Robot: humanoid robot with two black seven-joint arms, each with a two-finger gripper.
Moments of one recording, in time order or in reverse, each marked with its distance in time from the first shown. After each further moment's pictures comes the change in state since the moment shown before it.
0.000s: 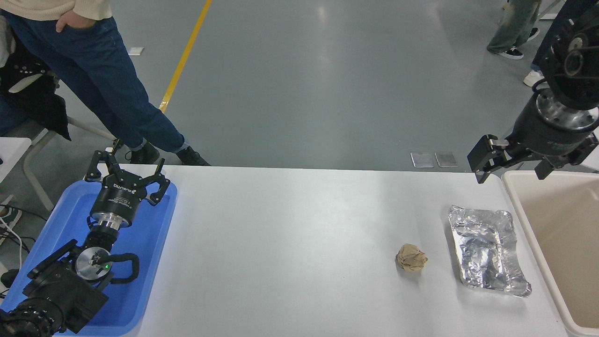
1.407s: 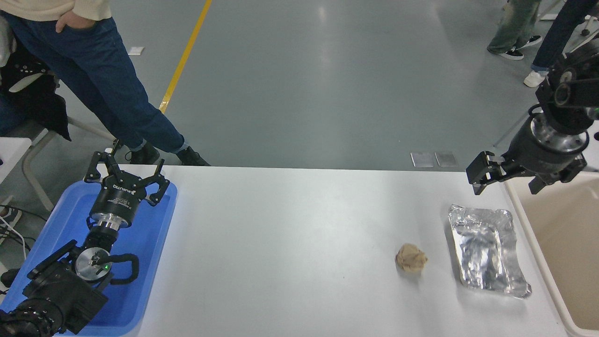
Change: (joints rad) left arm 0.002 0.001 0.000 0.001 -0.003 0.000 -0.002; right arm -0.368 -0.083 0.071 -0.154 -0.012 -0.255 0.001
